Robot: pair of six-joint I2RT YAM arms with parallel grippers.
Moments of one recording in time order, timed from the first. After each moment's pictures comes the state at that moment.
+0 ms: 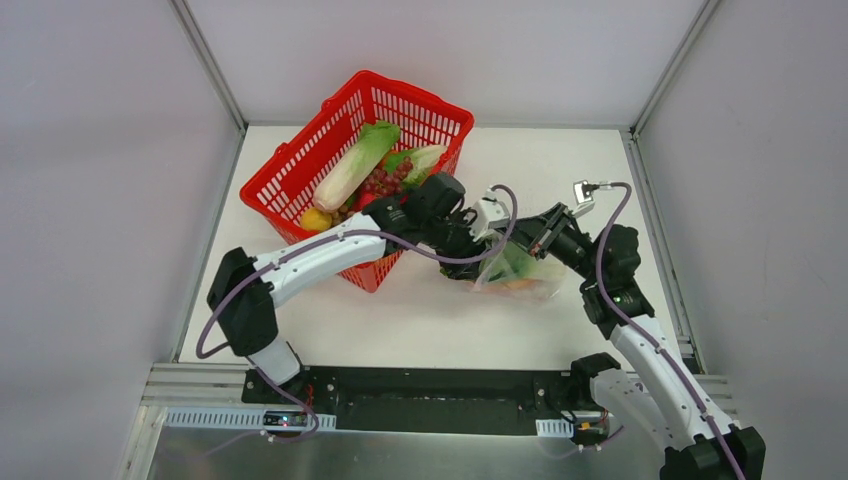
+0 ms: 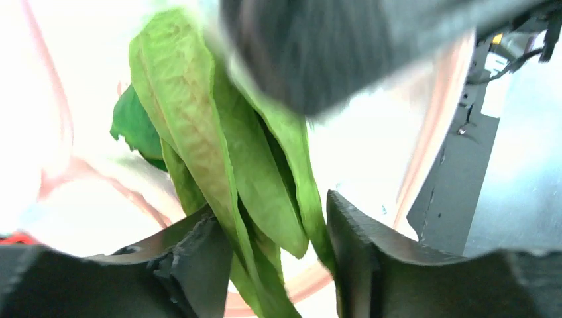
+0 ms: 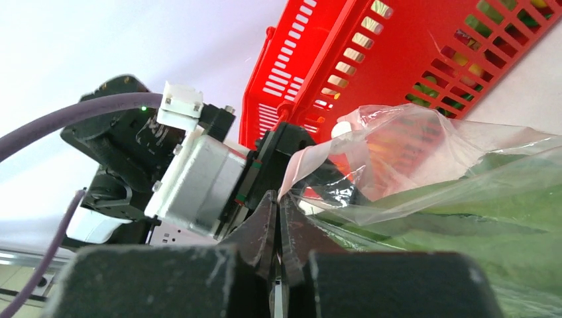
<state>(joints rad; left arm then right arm) -0.92 1.67 1.47 -0.60 0.42 0.15 0.31 0.76 0.55 0.24 -0.57 1.13</state>
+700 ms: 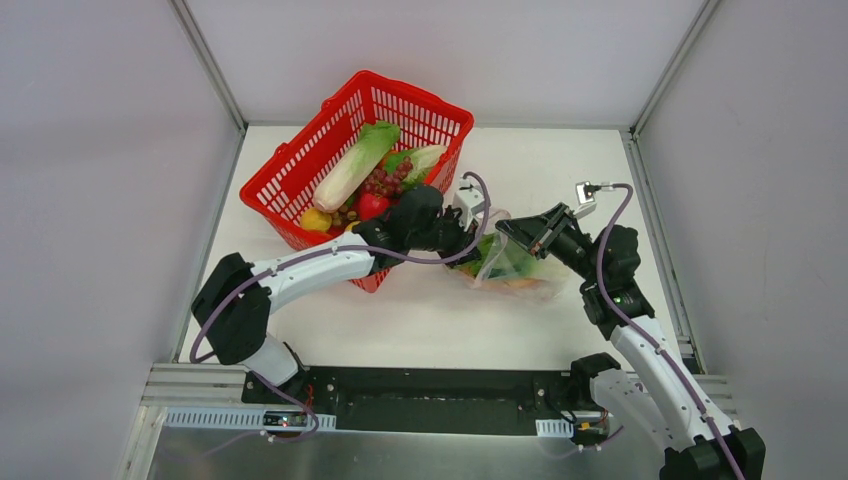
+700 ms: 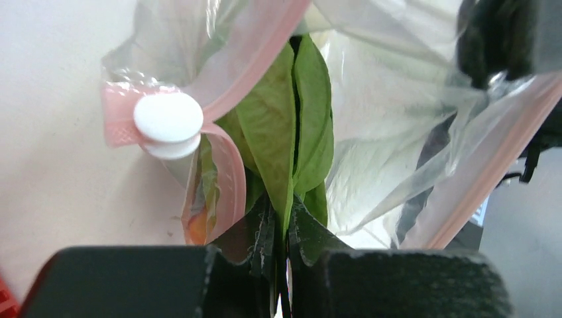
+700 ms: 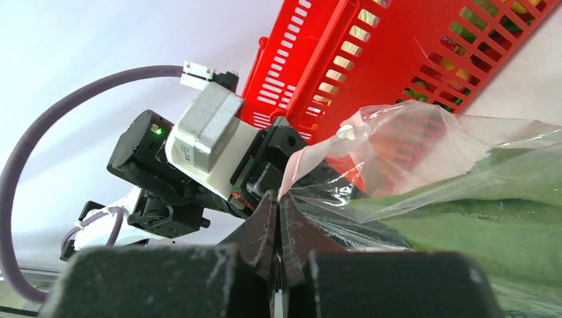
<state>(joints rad) -0.88 1.55 1.13 -0.06 0.36 -0.15 0.31 0.75 0.54 0.22 -0.53 1.13</state>
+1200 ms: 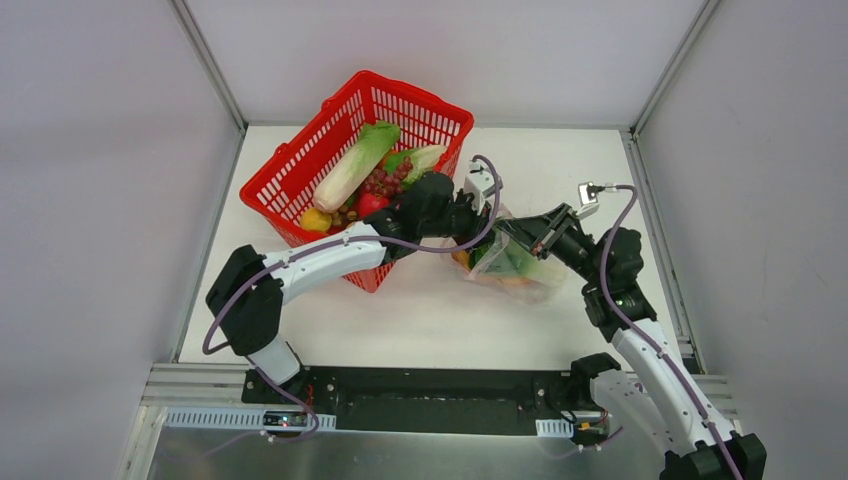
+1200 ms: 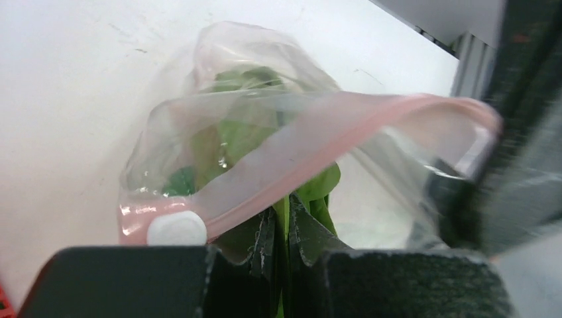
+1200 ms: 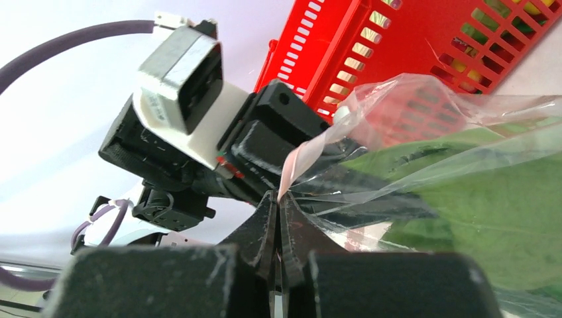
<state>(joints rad) -0.88 1.62 1.24 0.03 0.33 -0.18 0.31 0.73 0.54 0.22 -0.53 1.15</state>
